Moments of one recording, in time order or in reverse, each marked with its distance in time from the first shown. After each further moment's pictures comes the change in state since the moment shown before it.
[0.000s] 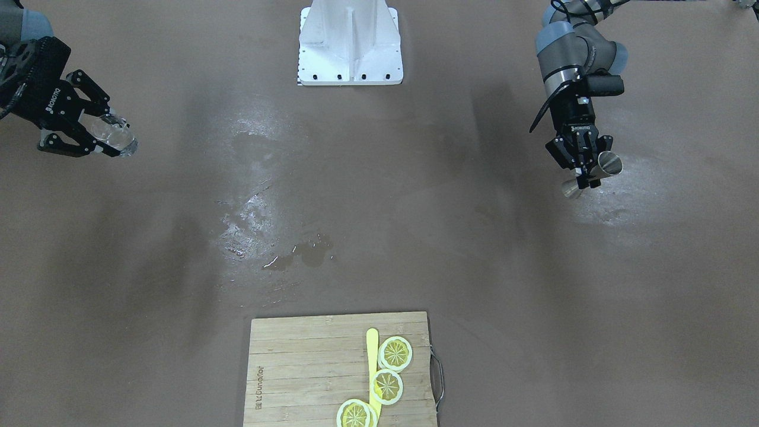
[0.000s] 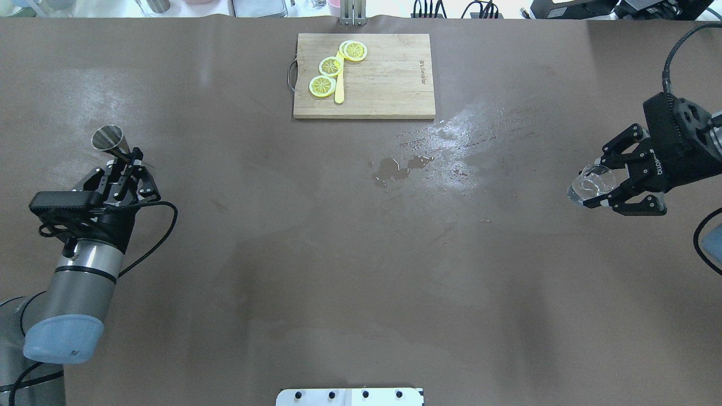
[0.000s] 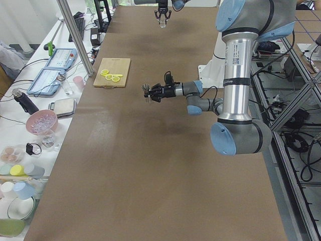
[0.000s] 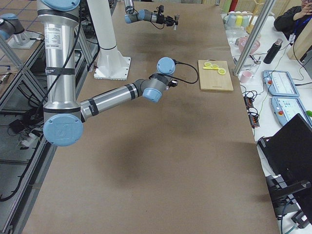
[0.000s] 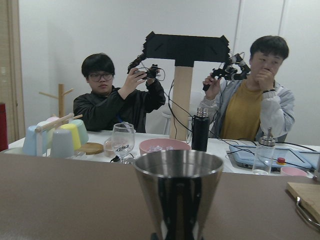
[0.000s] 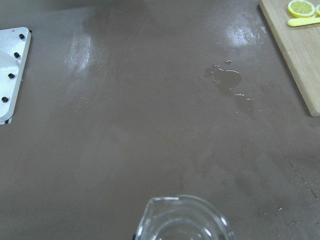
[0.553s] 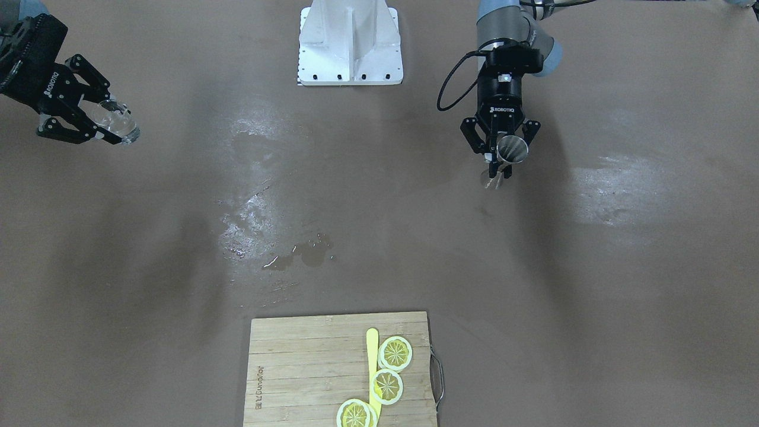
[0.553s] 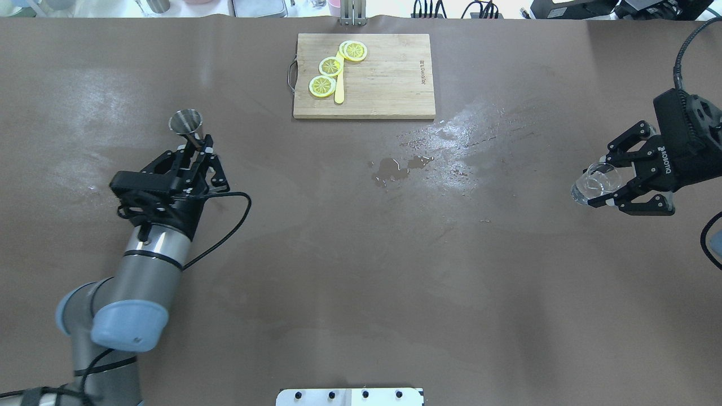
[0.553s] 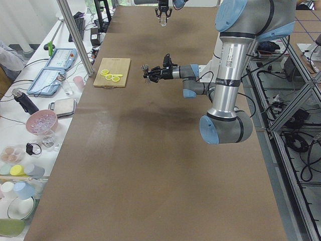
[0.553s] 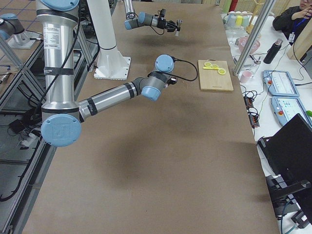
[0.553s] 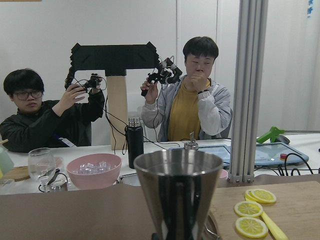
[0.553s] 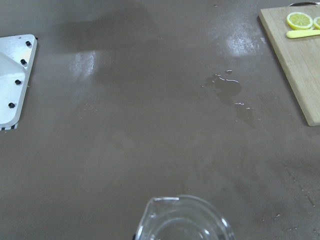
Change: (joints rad) left arm -0.014 -0.257 0.090 0.010 -0.073 0.217; right arm 0.015 -0.011 0.030 -0.001 0.012 0.000
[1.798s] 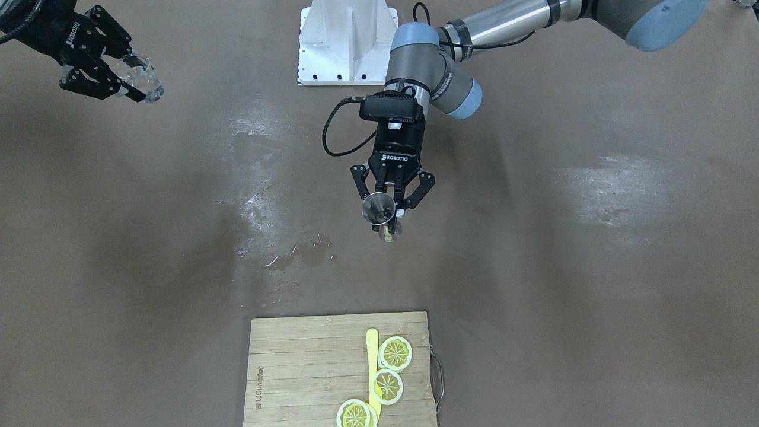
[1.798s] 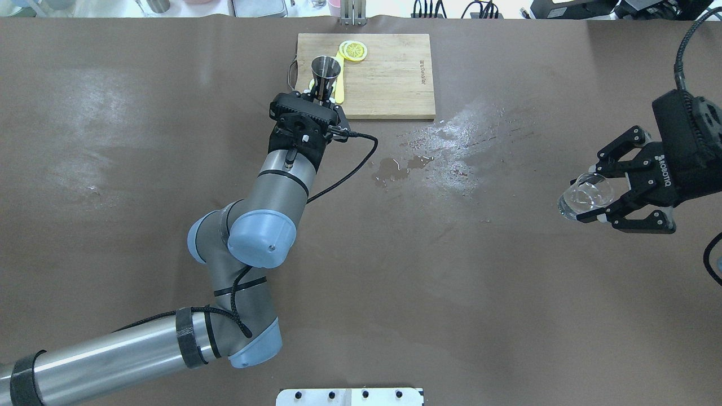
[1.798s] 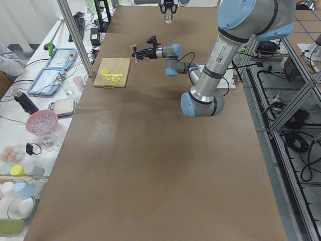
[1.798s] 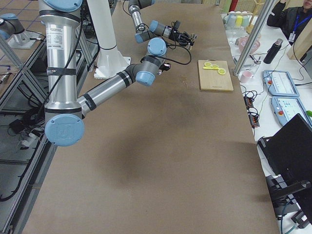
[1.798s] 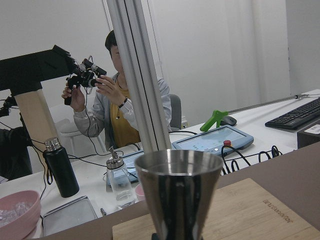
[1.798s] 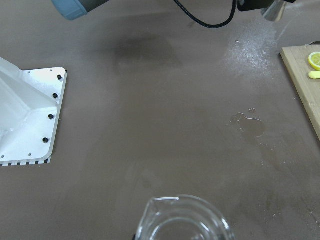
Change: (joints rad) left arm -0.099 -0.425 0.296 -0.002 -0.231 0.271; right arm -0.049 0.022 0.178 -0.131 -0.013 0.047
